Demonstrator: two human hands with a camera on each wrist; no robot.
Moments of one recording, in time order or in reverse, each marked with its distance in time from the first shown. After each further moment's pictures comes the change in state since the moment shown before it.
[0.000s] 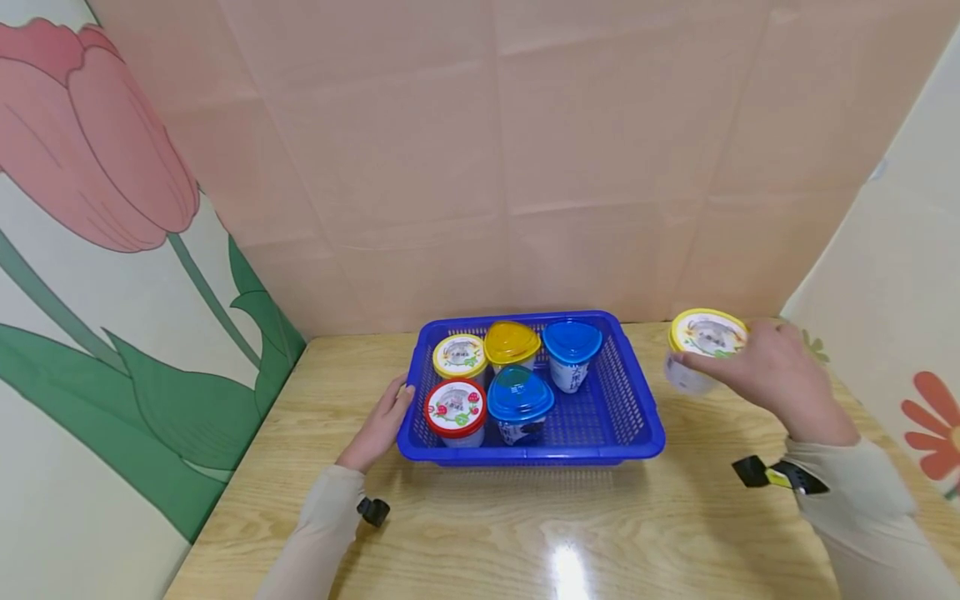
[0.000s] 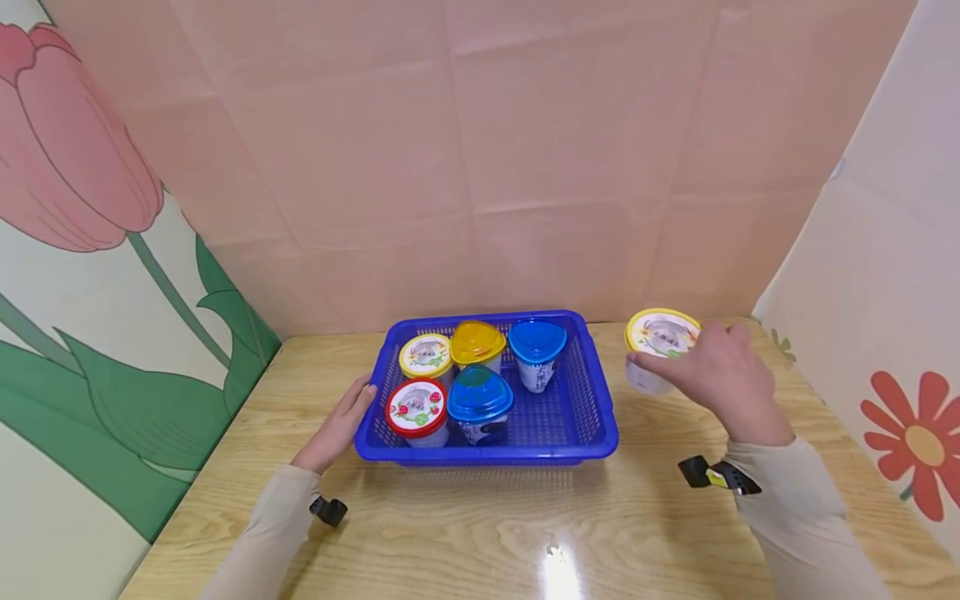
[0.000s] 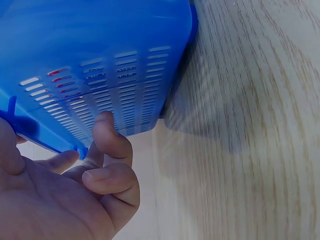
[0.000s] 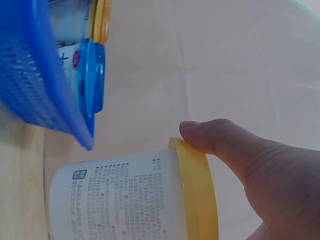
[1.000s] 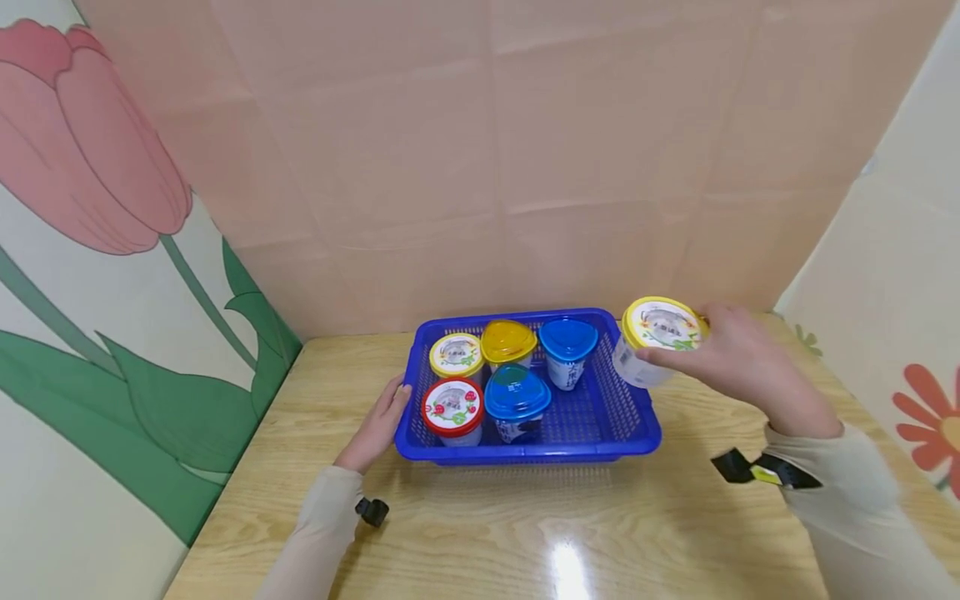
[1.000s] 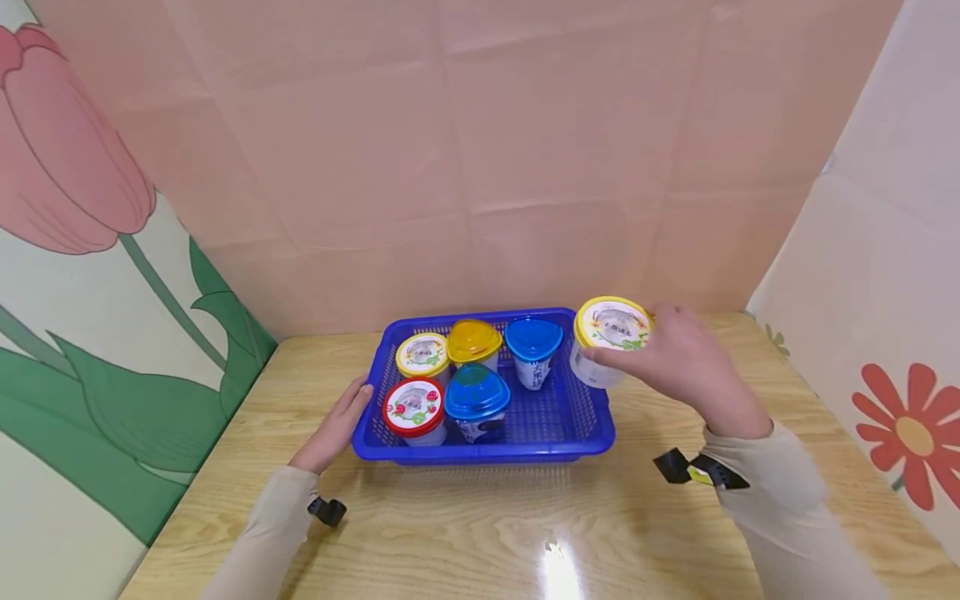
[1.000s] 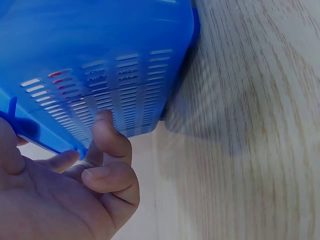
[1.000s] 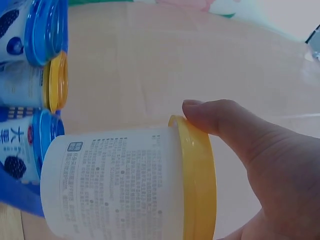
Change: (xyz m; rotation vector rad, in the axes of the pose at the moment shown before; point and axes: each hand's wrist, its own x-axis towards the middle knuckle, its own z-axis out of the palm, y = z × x) left_hand 0.012 -0.026 0.002 0.042 0.042 -0.016; right_hand -0.010 -0.053 -0.020 0.110 -0.075 -0.207
